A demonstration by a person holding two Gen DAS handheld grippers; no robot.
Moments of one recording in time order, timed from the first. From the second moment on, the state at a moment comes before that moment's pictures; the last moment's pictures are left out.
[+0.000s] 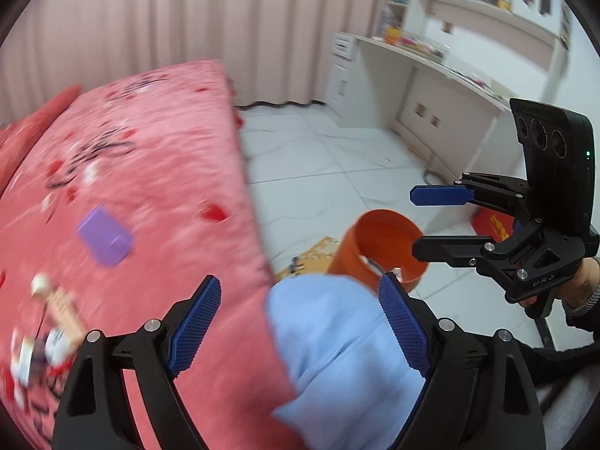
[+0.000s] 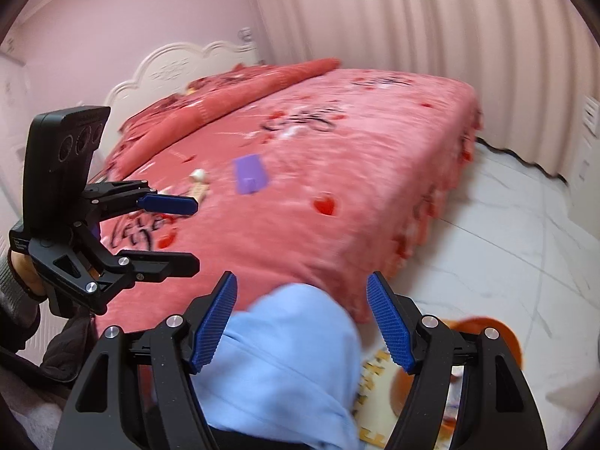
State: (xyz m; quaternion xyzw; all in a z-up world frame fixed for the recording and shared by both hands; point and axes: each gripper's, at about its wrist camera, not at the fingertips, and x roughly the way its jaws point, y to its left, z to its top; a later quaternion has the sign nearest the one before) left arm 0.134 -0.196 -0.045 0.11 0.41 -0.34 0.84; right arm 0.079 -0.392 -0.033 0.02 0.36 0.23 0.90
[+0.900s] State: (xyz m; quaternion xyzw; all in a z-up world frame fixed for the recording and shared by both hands) left arm 0.165 0.069 -0.054 0.08 0.43 -0.18 0.88; right arm 0.179 -0.109 -0.046 -0.10 0.36 0.43 0.82
